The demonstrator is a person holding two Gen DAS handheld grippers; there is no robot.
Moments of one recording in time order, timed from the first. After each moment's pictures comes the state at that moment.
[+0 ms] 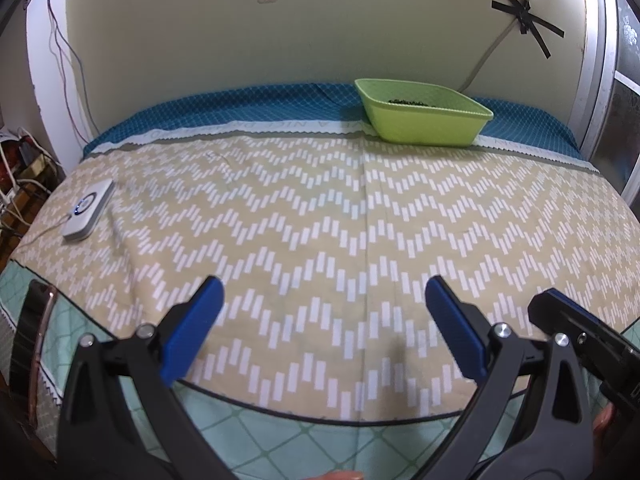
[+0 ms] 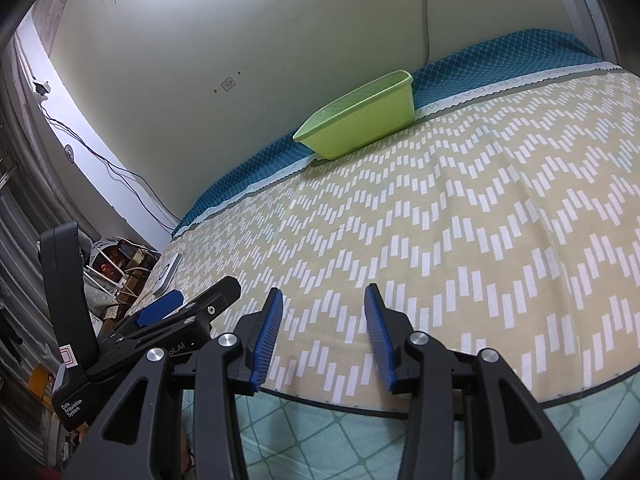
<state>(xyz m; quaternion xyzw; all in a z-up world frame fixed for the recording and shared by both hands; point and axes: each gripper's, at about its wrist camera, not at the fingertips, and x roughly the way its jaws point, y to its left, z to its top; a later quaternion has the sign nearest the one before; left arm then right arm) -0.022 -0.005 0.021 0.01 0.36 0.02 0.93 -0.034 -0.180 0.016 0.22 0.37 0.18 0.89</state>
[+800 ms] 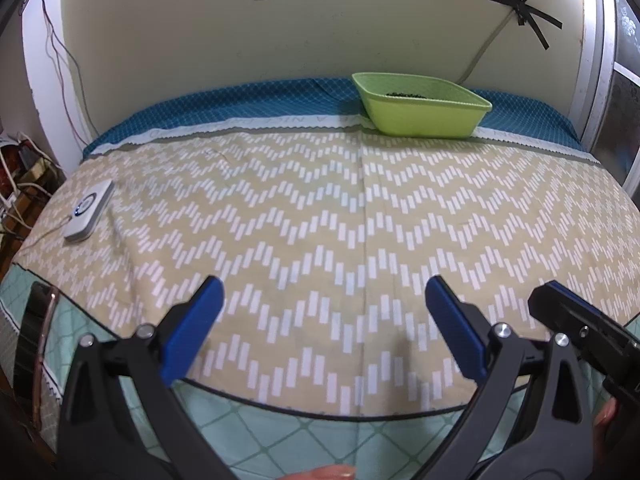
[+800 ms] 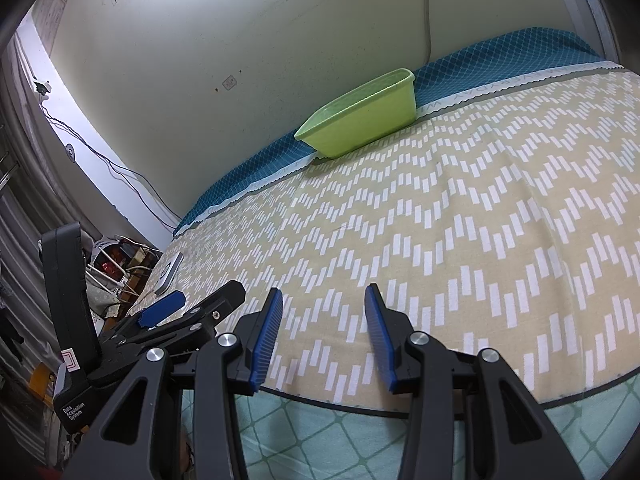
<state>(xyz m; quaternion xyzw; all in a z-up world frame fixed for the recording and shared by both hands) -0.019 -0.004 0.020 0.02 0.37 0.01 0.93 -0.038 -0.177 0.016 0.22 0.37 0.18 0.89</state>
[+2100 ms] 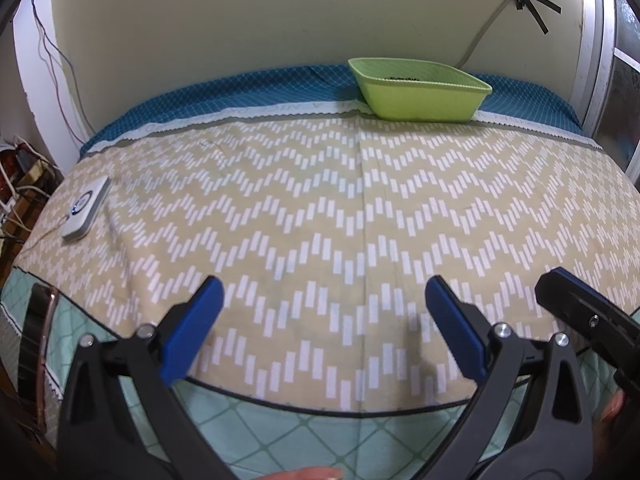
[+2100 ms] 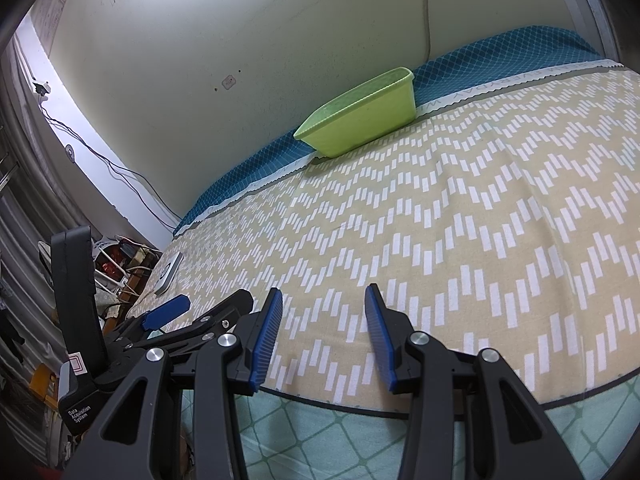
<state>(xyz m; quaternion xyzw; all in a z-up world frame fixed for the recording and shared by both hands) -0.017 -0.010 0.014 0.03 0.39 0.01 0.92 -0.032 -0.175 0.013 0.22 0.37 0.18 0.89</state>
